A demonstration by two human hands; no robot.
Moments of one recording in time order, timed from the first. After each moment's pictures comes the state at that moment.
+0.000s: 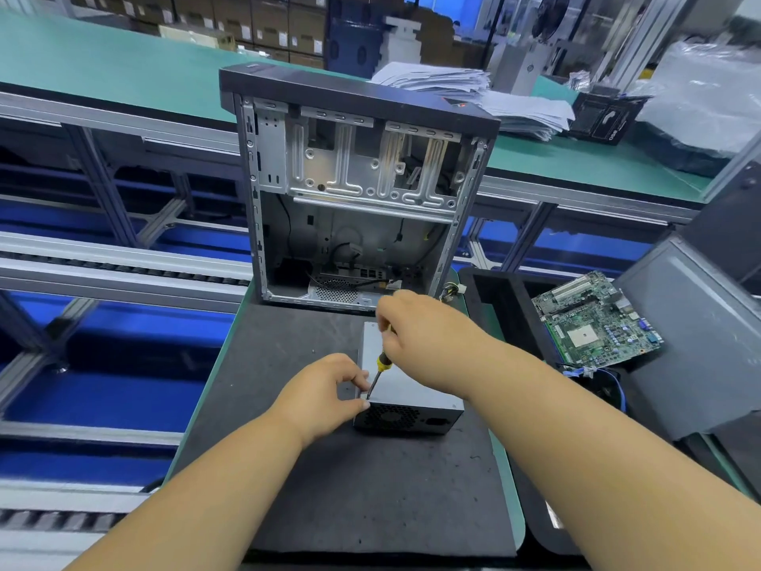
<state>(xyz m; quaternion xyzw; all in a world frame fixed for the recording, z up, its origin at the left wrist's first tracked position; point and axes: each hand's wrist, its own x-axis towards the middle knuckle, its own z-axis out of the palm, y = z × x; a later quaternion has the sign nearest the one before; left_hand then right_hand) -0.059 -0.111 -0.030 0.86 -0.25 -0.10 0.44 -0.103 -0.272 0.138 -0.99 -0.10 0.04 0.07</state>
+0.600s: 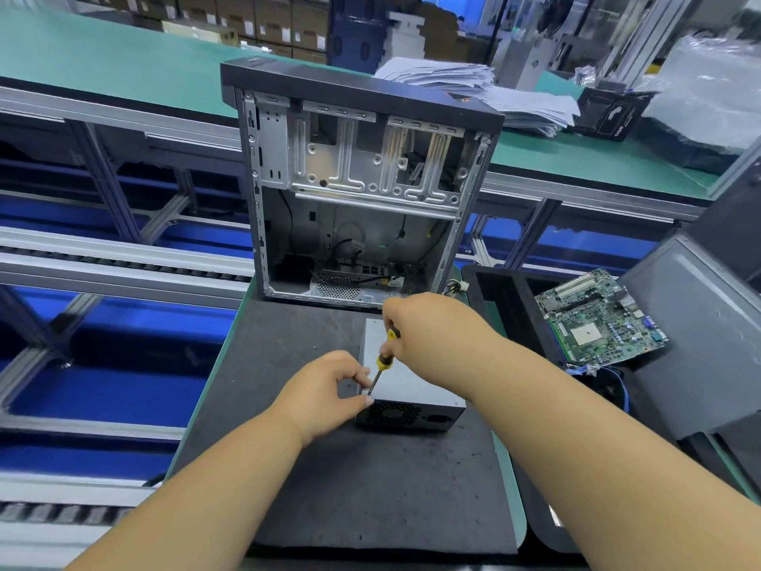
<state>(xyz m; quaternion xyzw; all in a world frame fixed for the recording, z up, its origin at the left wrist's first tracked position) -0.061 -0.111 -0.032 0.85 -0.25 -0.09 0.46 -0.100 -0.269 0.140 -0.99 -0.09 0.06 -0.01</state>
